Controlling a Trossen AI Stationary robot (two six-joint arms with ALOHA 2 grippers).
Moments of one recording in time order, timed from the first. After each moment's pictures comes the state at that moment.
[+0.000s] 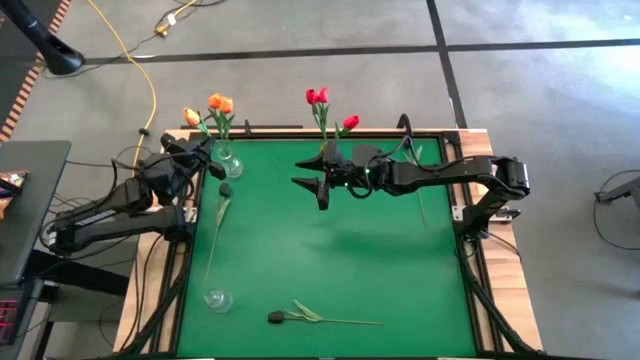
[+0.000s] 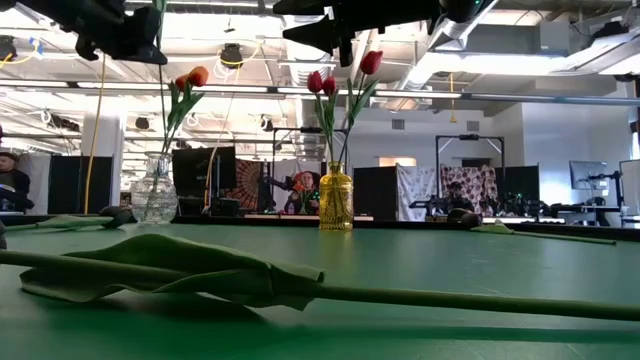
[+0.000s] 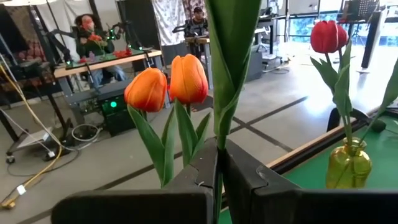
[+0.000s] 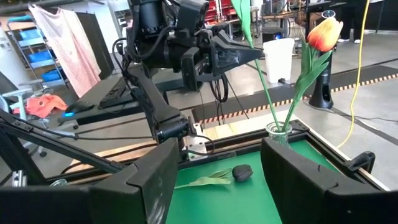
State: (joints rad) left arm 0.37 0.41 0.55 -0.24 -0.73 0.04; right arm -0.12 1.64 1.20 0.39 0.00 0.19
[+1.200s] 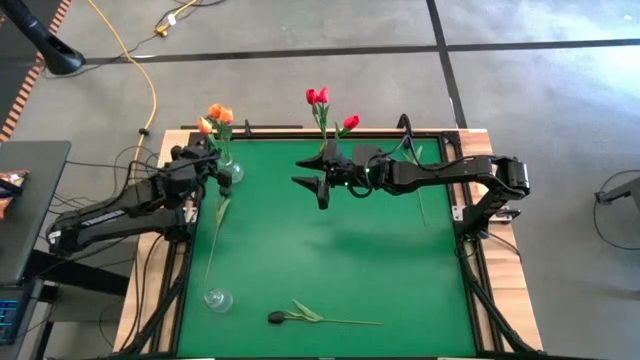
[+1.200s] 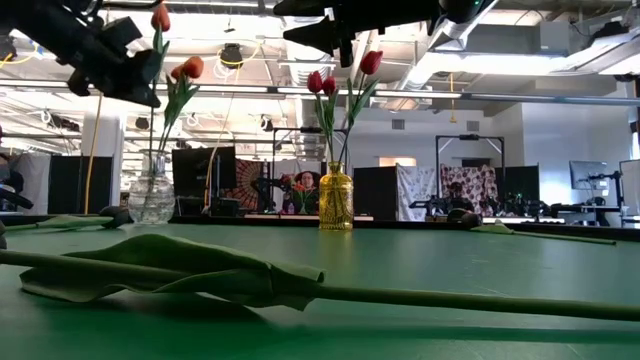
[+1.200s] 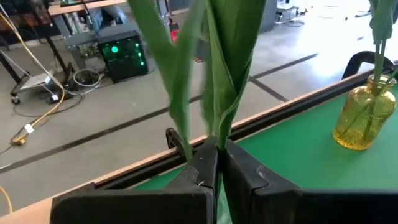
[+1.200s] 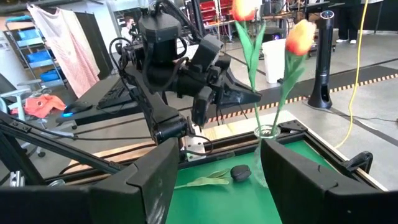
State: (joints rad) left arm 0.39 0.44 0.46 -0.41 -0.72 -0.20; right arm -0.13 1.64 1.20 0.39 0.00 0.18
